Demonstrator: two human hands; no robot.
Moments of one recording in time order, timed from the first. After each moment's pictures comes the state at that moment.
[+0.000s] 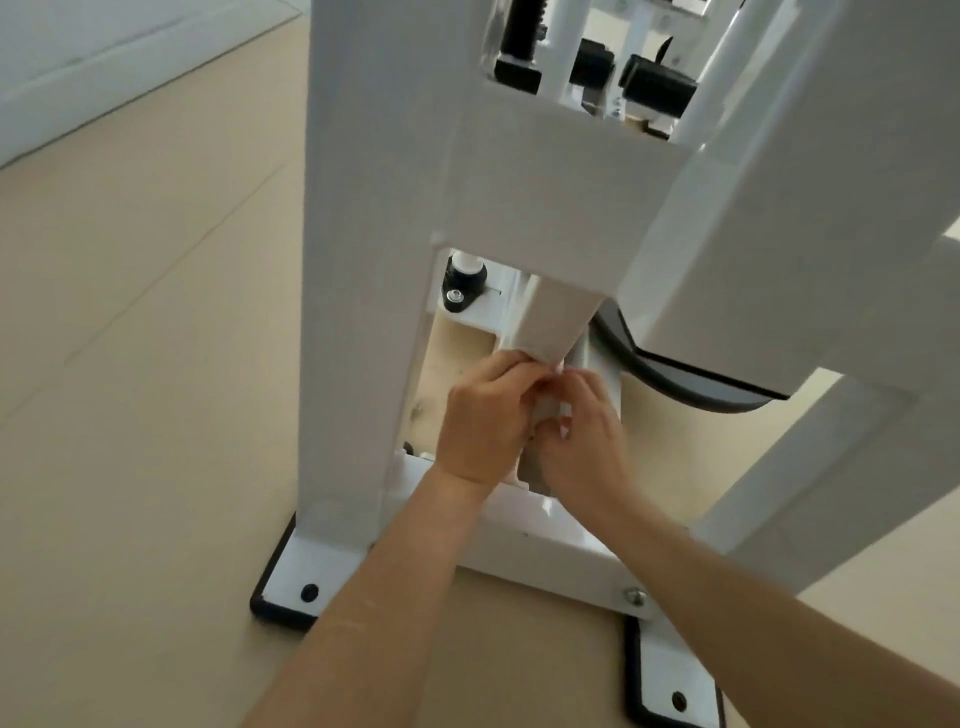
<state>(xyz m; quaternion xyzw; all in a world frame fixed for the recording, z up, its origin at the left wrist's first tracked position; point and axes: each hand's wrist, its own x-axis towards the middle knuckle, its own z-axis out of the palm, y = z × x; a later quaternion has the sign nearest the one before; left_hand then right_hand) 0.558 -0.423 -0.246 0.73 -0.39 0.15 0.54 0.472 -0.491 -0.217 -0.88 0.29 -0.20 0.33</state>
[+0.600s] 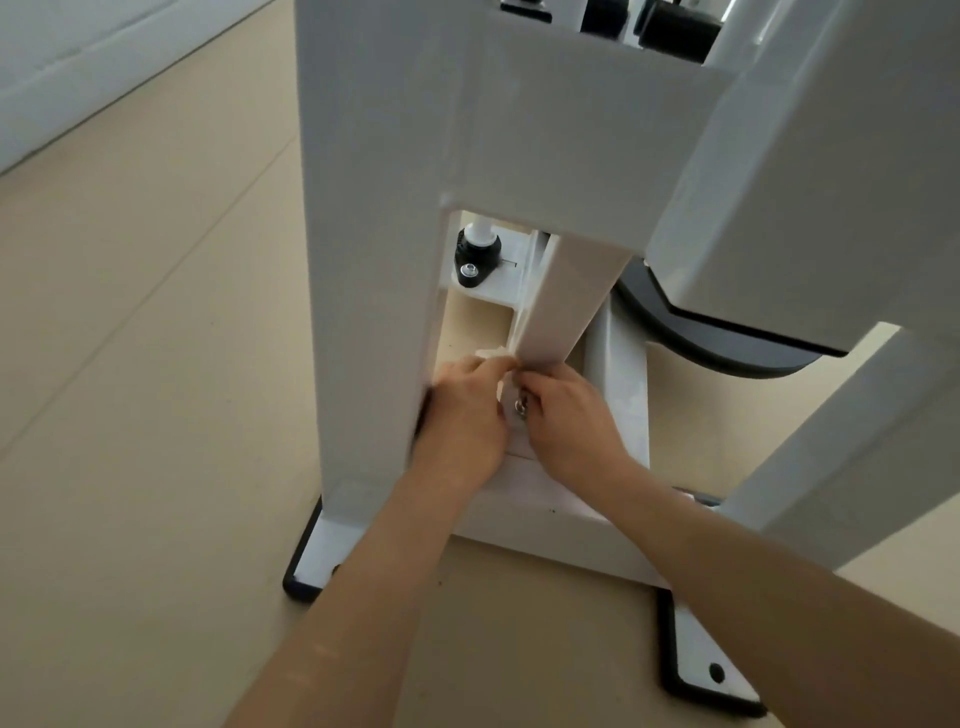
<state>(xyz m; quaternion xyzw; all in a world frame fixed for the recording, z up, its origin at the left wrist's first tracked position) 0.564 -0.383 -0.251 0.85 -0.35 -0.05 0.40 0.491 -0.486 -0.241 -0.96 0.21 -0.08 0.18</state>
